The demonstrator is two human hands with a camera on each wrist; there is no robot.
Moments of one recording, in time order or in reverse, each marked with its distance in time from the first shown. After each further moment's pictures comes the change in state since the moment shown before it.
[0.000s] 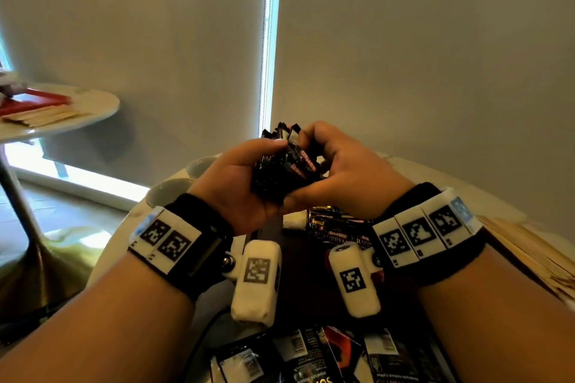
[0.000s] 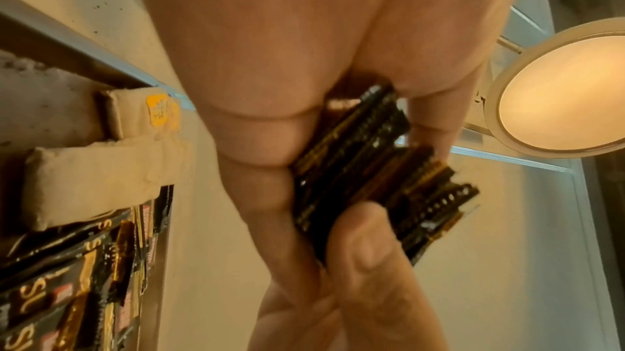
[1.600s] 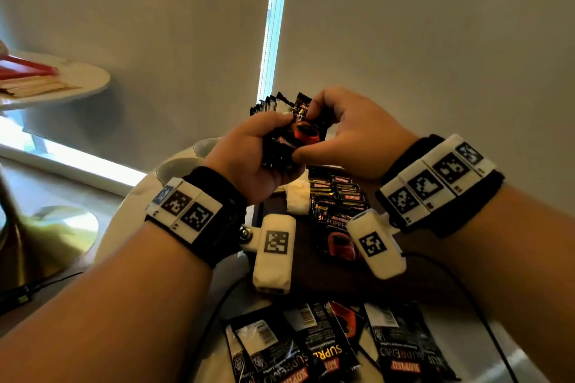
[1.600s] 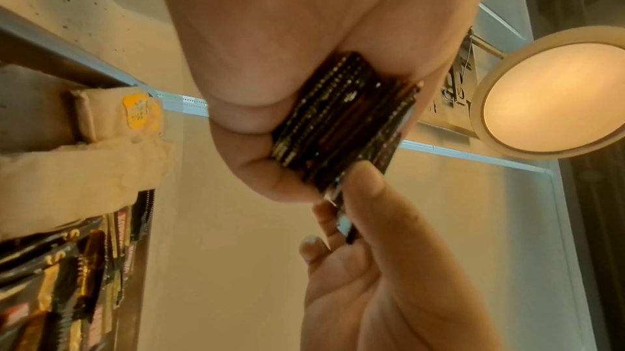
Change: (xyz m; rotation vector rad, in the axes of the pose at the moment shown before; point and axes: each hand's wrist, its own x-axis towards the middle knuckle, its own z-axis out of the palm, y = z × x) left_hand 0.004 0.005 0.001 0.036 0.279 0.133; right_hand 0.021 -0.026 -0.004 -0.397 0.126 0.023
